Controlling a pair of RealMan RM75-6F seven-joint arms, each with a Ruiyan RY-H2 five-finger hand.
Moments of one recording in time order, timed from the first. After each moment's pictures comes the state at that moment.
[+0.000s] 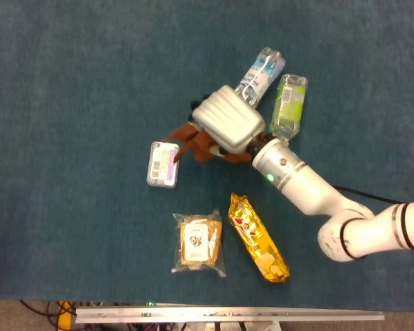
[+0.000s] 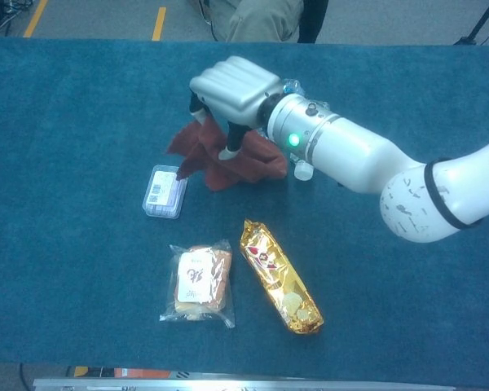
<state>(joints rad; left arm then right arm) -0.03 -0.87 0.13 -1.75 1.71 1.48 -0.13 1.10 -1.67 0.18 -1.57 -0.93 0.96 -0.66</state>
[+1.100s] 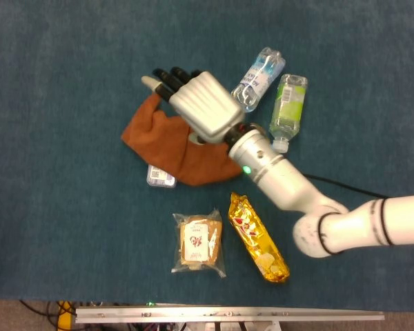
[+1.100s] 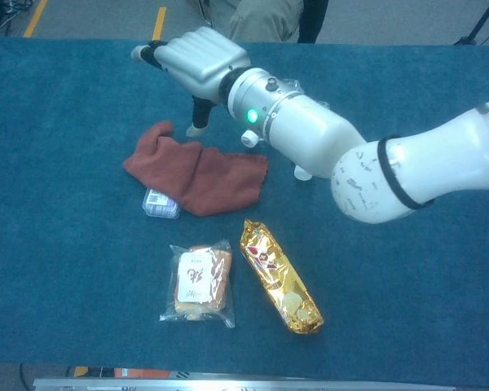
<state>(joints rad) -0.01 -0.86 0.14 -1.74 1.72 1.51 -0.15 1.17 -1.70 0.28 -1.58 -0.79 0.98 -0.79</state>
